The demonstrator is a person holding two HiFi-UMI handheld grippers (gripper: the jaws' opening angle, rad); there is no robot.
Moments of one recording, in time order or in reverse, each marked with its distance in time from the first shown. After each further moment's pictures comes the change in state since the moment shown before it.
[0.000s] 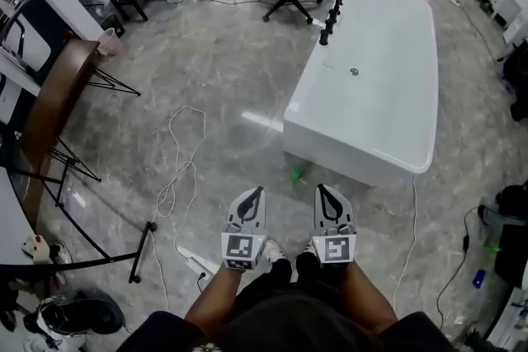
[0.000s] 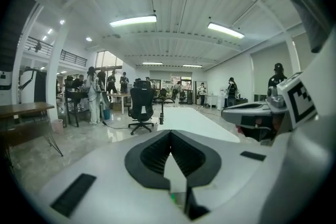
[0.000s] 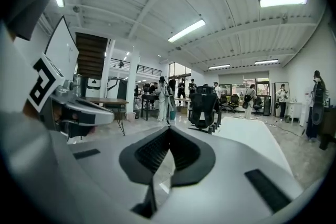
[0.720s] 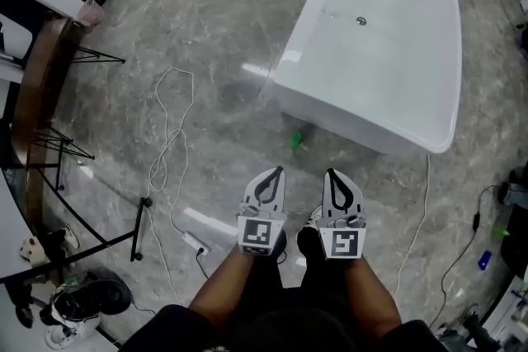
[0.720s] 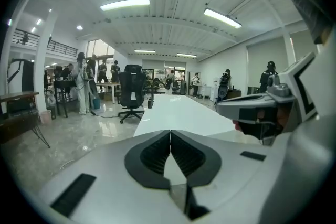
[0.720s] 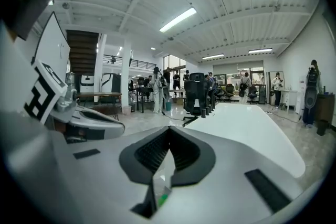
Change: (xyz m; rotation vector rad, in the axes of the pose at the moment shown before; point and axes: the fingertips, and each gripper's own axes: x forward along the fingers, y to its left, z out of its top) left arm 0.133 -0.055 -0.120 0.063 0.103 -0.070; right arm 0.048 -0.069 -0.132 0.069 0.071 -0.043
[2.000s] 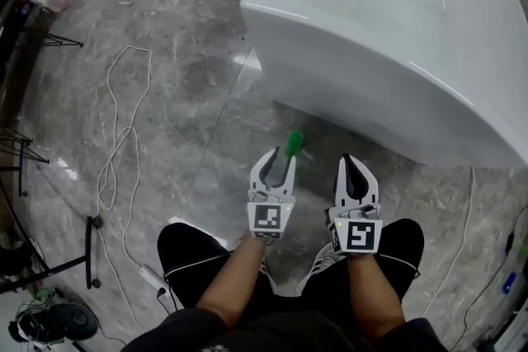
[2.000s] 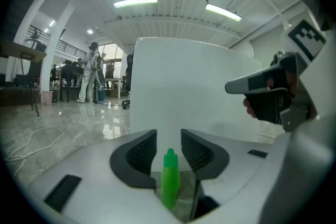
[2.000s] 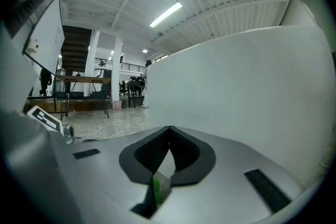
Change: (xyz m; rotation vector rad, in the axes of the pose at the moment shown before) left arm 0.273 0.017 -0.466 -0.077 -0.109 0.057; right arm 0.178 -0.047 -0.461 0.062 -0.043 -0.067
